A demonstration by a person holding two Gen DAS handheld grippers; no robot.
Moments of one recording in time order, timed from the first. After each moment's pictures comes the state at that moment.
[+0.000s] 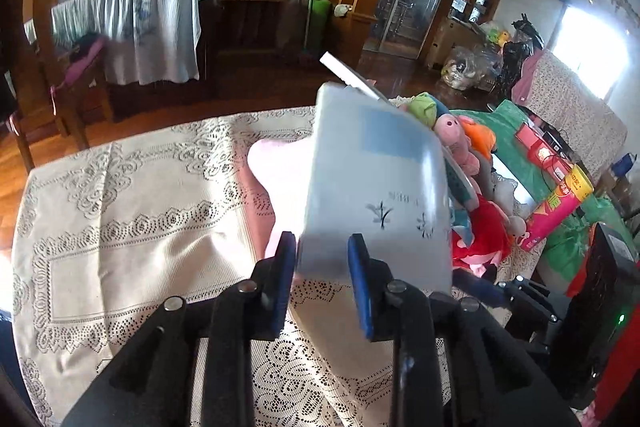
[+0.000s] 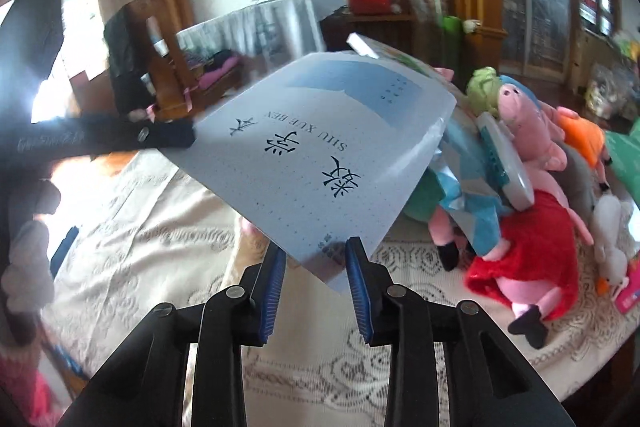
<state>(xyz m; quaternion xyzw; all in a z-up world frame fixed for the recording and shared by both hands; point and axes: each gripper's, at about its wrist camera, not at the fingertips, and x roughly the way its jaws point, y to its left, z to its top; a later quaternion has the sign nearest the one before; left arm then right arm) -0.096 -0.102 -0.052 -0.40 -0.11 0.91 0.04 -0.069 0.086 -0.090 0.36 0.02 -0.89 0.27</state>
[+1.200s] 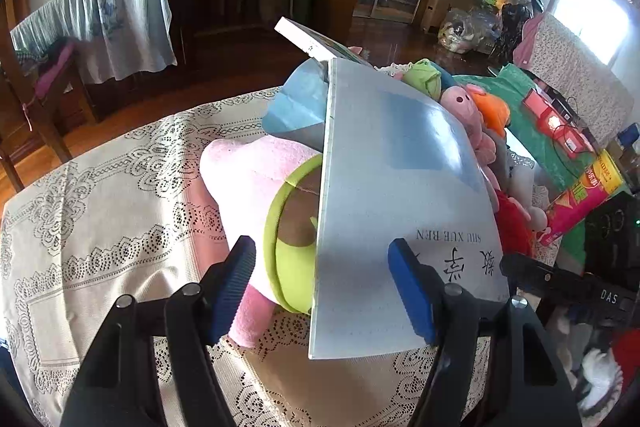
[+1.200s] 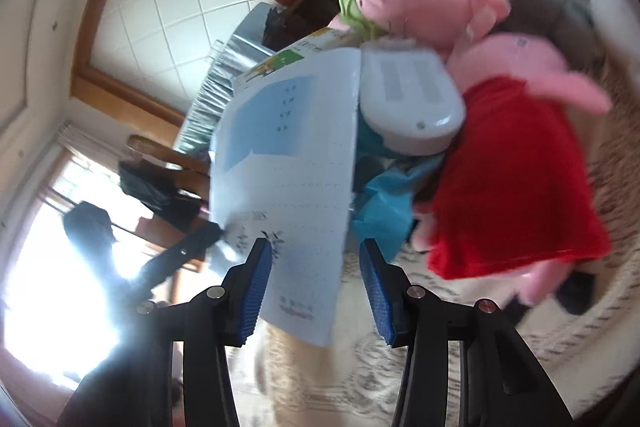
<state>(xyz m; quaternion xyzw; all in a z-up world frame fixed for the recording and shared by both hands) -0.183 -0.055 -0.077 -0.45 -0.07 0.89 0.06 -0.167 0.216 -0.136 0.45 -0.34 -0.77 0.31</state>
